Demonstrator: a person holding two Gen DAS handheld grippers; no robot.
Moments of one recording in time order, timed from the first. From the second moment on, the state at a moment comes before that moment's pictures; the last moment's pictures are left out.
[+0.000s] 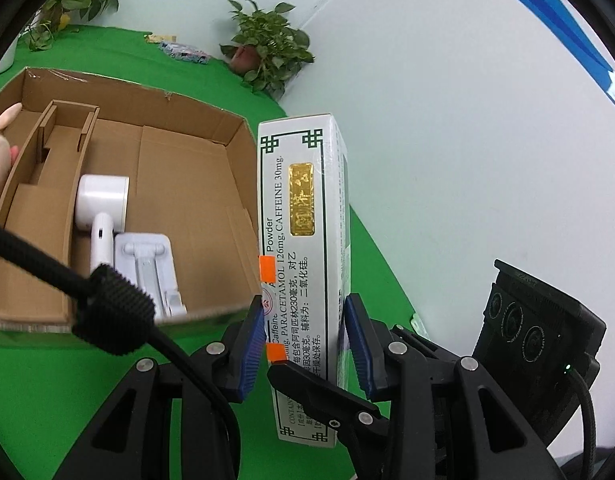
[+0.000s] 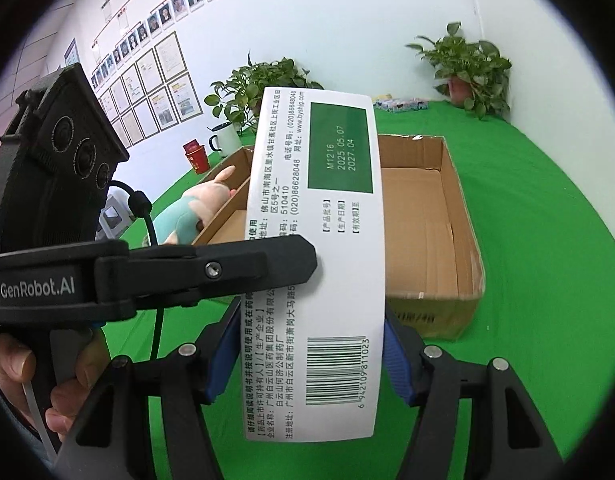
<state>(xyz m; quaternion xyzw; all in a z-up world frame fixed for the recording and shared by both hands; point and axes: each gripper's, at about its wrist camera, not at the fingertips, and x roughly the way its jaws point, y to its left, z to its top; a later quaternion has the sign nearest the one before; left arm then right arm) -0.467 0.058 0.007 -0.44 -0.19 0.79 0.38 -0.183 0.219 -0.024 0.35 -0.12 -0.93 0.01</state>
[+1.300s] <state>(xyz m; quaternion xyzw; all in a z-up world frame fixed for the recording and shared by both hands) -0.715 0.121 -0.133 -0.61 -0.23 0.71 0.27 -0.323 0.289 -0.108 0.50 -0.17 -0.85 0.03</state>
